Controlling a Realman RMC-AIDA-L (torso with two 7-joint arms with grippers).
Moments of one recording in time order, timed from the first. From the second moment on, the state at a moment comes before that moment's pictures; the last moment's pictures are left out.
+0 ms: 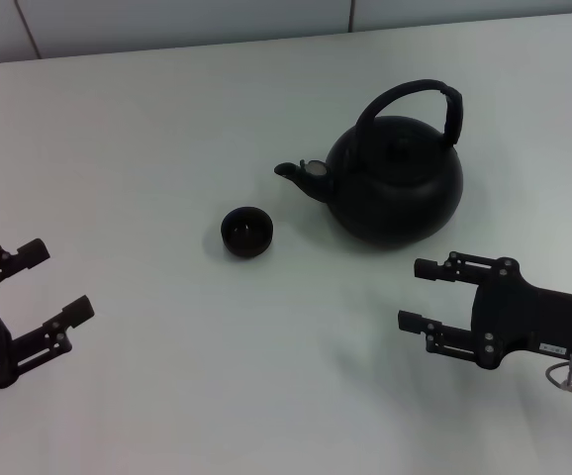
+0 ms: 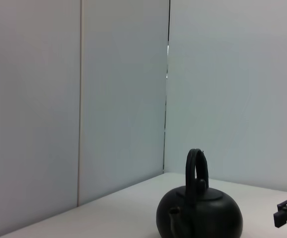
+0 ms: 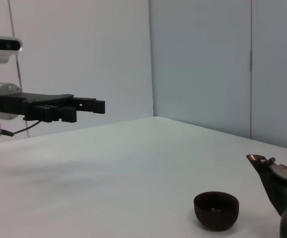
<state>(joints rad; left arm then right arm) -0.25 -2.03 0.58 0.46 1.79 1.75 -0.82 0.31 2.08 -0.51 -0.41 -2.01 -1.63 0.75</state>
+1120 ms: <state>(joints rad) -0.25 -2.05 0.58 0.48 1.95 1.62 -0.77 0.28 2.08 -0.48 -0.32 -1.90 -1.63 0.64</state>
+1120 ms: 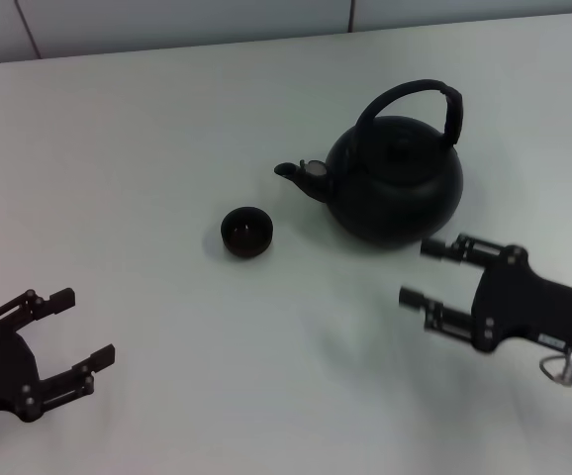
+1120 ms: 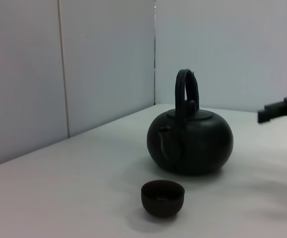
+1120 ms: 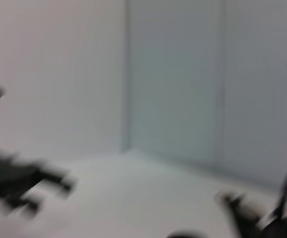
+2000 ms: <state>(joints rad) -0.28 -2.06 0.58 0.48 1.94 1.62 -0.77 0.28 2.09 -0.13 0.37 -1.40 -1.50 -0.10</state>
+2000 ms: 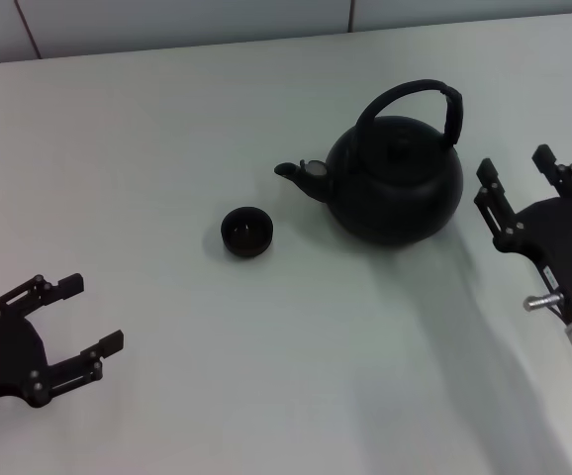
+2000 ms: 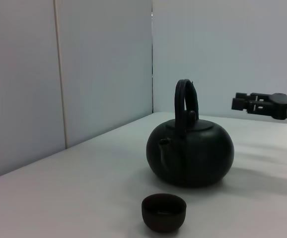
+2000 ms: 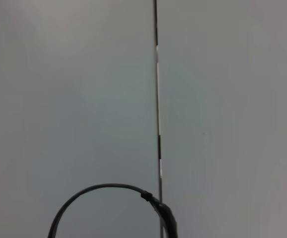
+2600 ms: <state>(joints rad) -0.28 -2.07 0.58 0.46 1.92 1.62 -0.76 0.40 2.09 -0.12 0.29 -1.39 -1.36 -0.04</state>
